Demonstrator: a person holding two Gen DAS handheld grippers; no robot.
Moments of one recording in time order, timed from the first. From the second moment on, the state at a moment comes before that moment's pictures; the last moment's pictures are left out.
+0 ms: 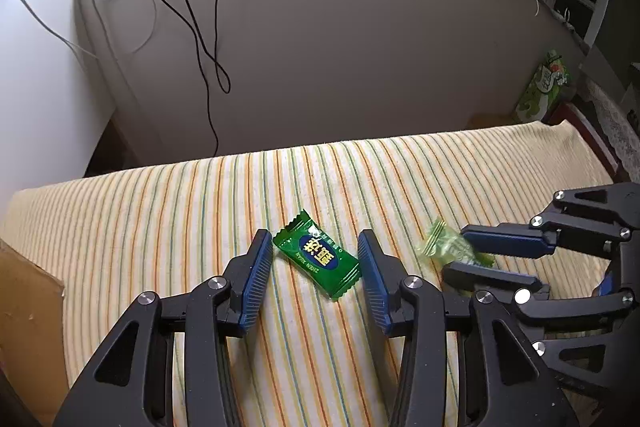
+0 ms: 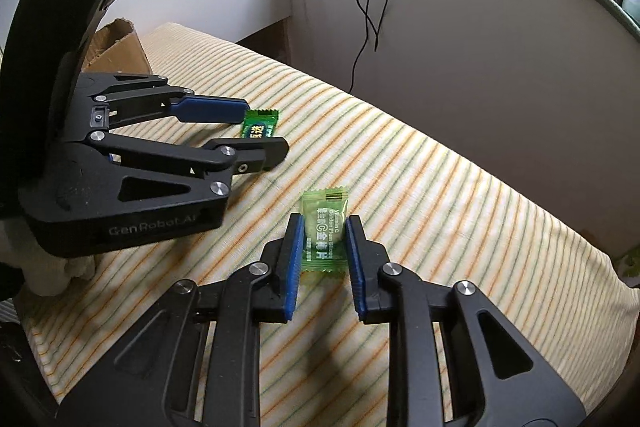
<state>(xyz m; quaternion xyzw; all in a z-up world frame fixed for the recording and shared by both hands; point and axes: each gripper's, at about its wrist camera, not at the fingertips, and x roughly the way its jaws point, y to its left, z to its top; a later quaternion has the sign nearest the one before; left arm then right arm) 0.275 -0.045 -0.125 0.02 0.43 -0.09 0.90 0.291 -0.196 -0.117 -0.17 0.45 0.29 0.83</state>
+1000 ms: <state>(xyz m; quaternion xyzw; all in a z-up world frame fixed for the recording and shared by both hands) 0.182 0.011 -0.061 -0.03 0.36 -0.11 0.92 0.250 -0.199 -0.051 -0.14 0.40 0.30 0.85</state>
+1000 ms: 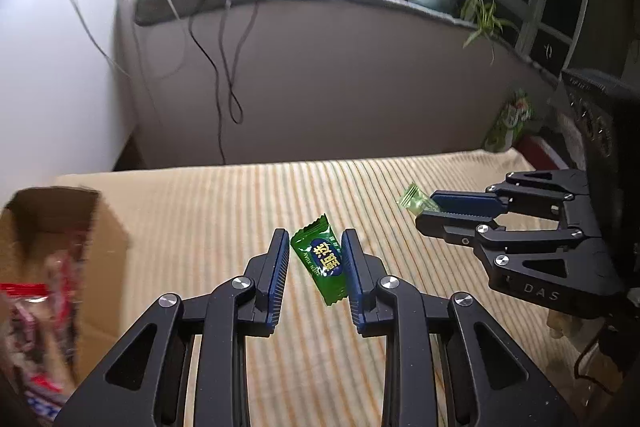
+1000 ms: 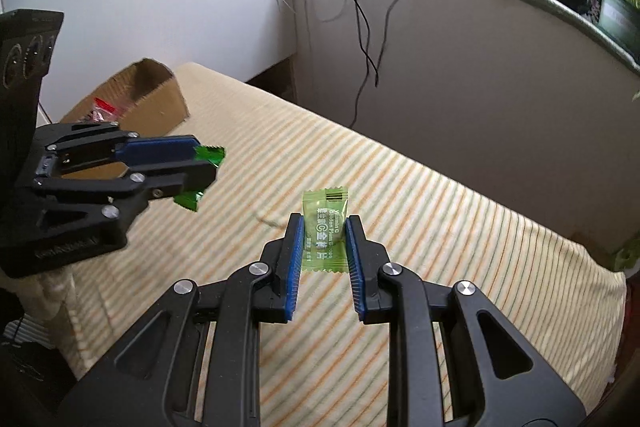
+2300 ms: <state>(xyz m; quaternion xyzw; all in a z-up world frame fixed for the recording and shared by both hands) 0.062 0.199 -0.047 -0.09 0.32 0.05 0.94 0.207 0.072 -0.027 -0.21 0.36 0.43 0.80</state>
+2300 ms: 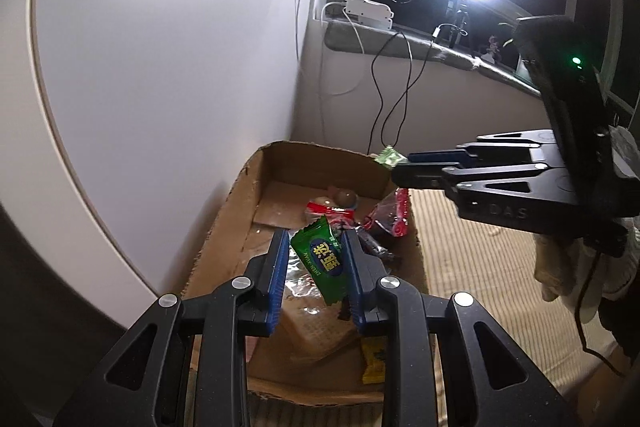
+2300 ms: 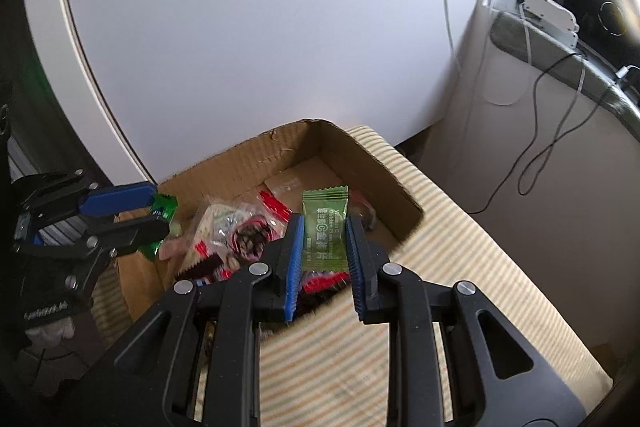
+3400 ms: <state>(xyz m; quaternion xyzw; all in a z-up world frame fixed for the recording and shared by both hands) 0.050 0.193 -0.035 -0.07 0.30 0.08 0.95 0.193 0.061 -0.023 -0.18 0.35 0.43 0.81</state>
